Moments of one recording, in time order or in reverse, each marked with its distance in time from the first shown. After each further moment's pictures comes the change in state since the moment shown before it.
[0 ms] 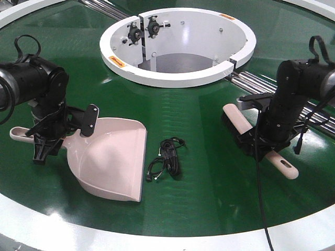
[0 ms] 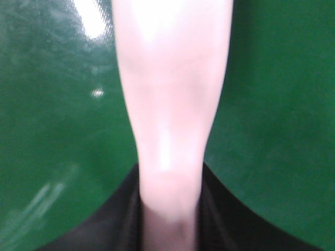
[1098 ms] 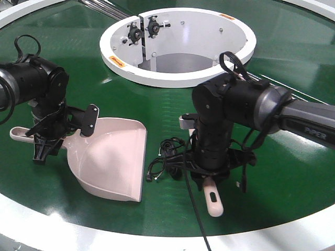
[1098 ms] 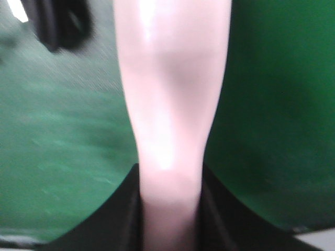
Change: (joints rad) left arm 0.000 0.000 0.000 -0.001 0.000 0.000; right arm 0.460 -0.059 0.021 -0.045 0.090 0.727
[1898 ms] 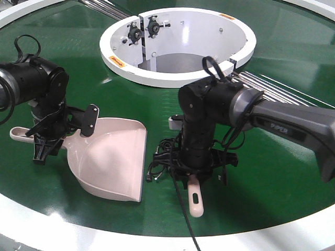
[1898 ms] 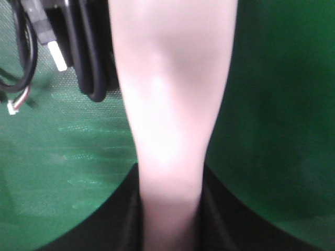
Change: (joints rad) left arm 0.000 0.000 0.000 0.000 0.000 0.000; right arm 0.011 0.126 -0.098 0.053 -0.007 0.011
